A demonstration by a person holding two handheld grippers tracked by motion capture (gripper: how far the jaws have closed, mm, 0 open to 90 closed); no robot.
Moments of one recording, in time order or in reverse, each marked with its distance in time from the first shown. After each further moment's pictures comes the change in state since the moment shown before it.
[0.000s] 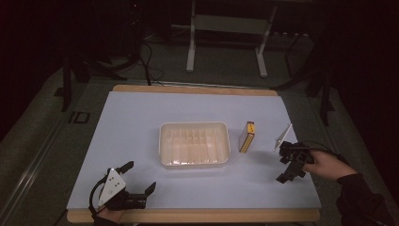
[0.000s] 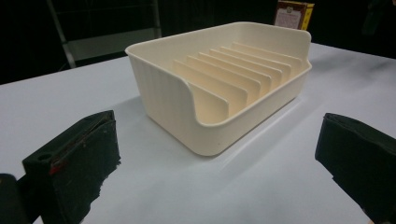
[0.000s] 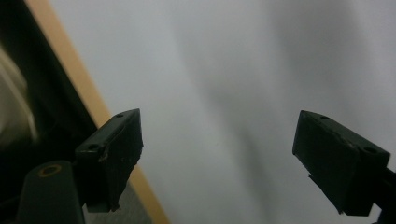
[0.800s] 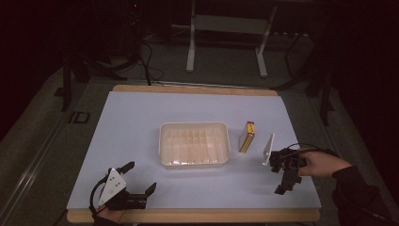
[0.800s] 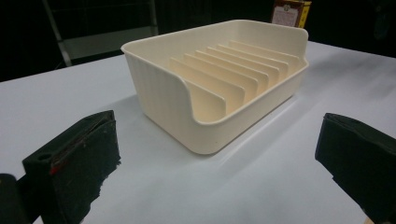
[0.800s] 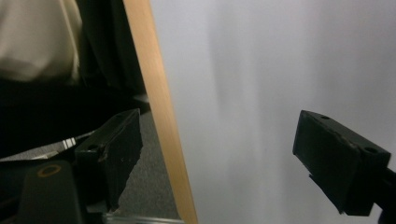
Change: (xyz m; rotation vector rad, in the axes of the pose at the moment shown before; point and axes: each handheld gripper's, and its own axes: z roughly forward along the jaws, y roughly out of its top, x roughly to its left) left arm 0.000 -0.001 0.001 0.008 -0.015 0.000; right arm 0.034 0.027 0.004 0.136 0.106 -0.279
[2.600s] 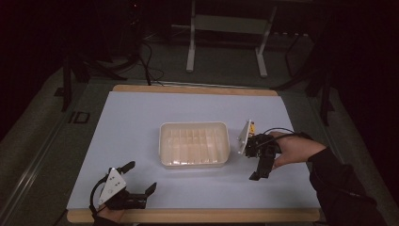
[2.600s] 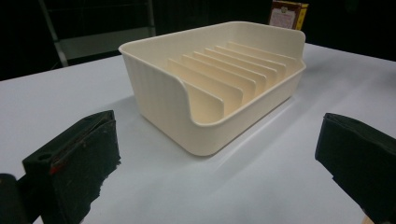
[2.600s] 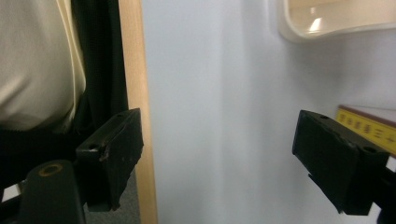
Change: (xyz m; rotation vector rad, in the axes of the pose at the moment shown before) left arm 0.001 0.000 0.001 -0.005 -0.012 -0.009; right arm 0.013 0.078 -0.042 -0.075 -0.114 -0.158
